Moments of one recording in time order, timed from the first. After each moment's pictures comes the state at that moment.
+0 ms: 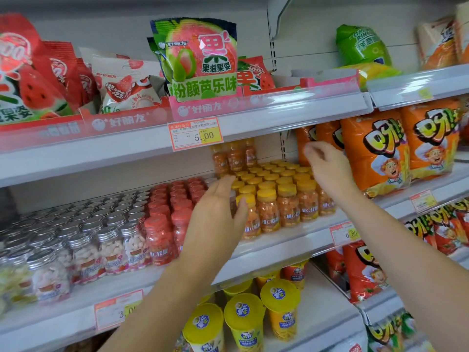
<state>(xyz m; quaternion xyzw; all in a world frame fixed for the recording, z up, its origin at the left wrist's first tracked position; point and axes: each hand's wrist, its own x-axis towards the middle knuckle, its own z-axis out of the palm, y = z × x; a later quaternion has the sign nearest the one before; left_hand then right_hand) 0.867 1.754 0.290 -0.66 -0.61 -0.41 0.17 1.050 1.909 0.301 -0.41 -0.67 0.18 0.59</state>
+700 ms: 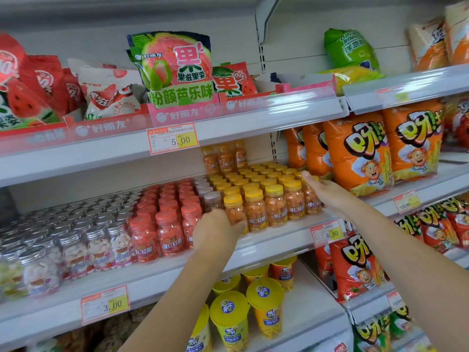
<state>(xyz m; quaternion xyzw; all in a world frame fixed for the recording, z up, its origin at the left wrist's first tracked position) 0.895 1.797 0.262 -0.52 -0.80 -0.27 0.04 1.100 1.942 0.259 -0.48 -0.66 0.43 0.40</state>
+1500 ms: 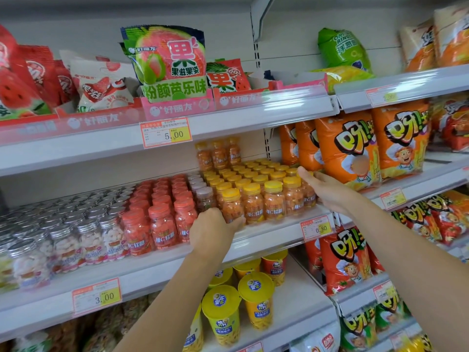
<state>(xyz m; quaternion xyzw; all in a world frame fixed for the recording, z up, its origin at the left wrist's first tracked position) 0.898 1.801 0.248 -0.52 -0.80 -0.30 0.06 1.114 1.945 0.260 -0.40 -0.66 0.50 0.40</state>
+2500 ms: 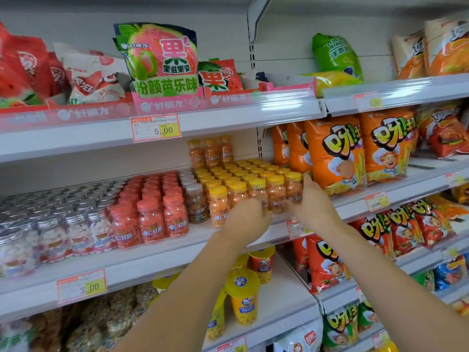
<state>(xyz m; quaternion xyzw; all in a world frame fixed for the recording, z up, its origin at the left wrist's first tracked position) 0.962 1.830 0.253 -0.70 -0.66 -0.27 0.01 1.105 1.902 0.237 -0.51 -0.74 0.10 0.43</state>
